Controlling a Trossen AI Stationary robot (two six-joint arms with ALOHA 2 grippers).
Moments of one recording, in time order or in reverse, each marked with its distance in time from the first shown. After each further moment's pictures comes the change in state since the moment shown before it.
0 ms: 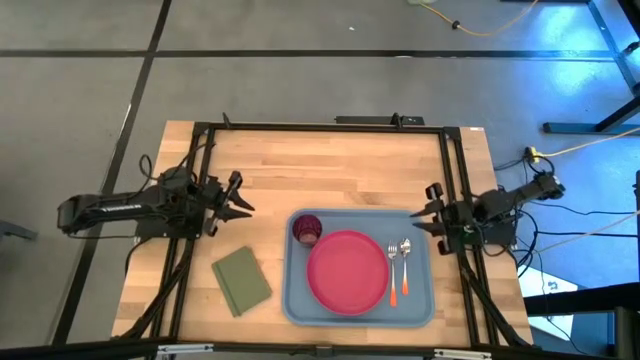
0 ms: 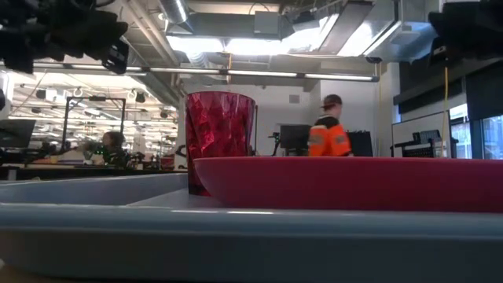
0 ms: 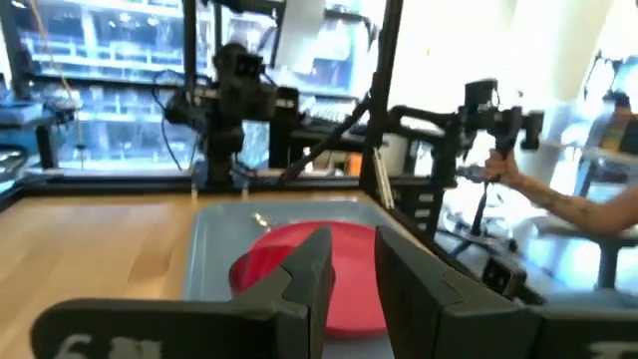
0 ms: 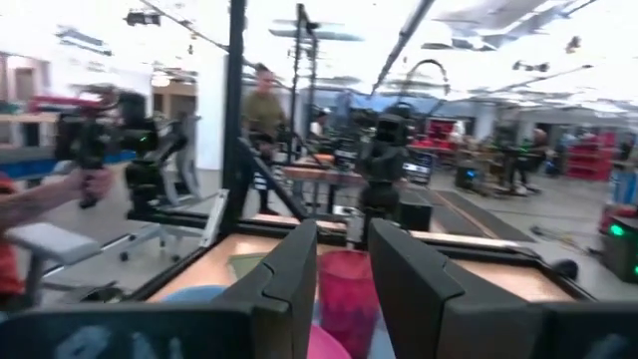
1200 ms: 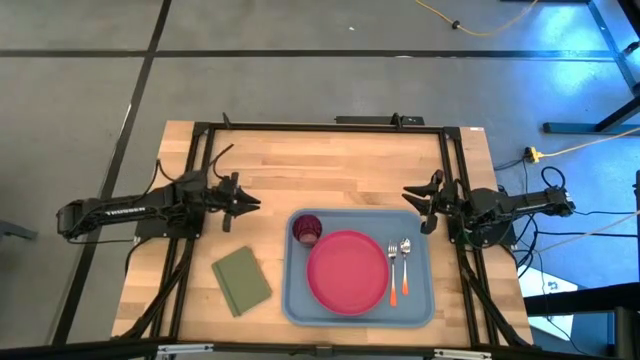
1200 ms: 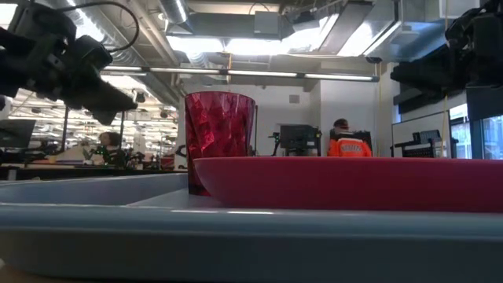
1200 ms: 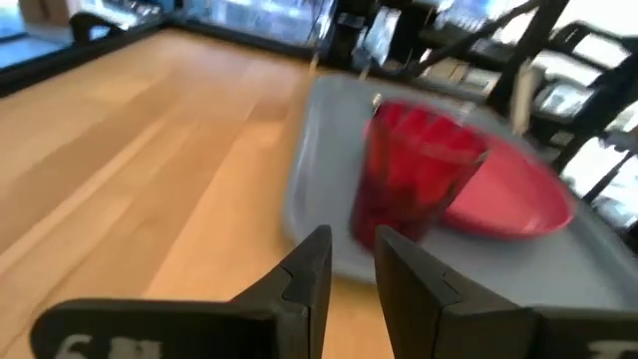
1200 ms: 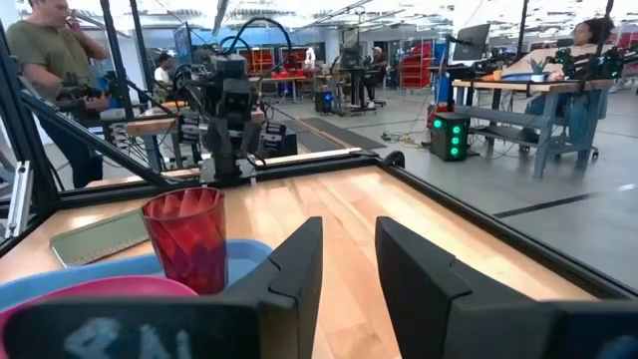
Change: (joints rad) left arm 0.068 -0.001 -0.105 -0.203 -0.223 -0.042; right arm -0.239 0.002 0.001 -0.177 0.237 0.175
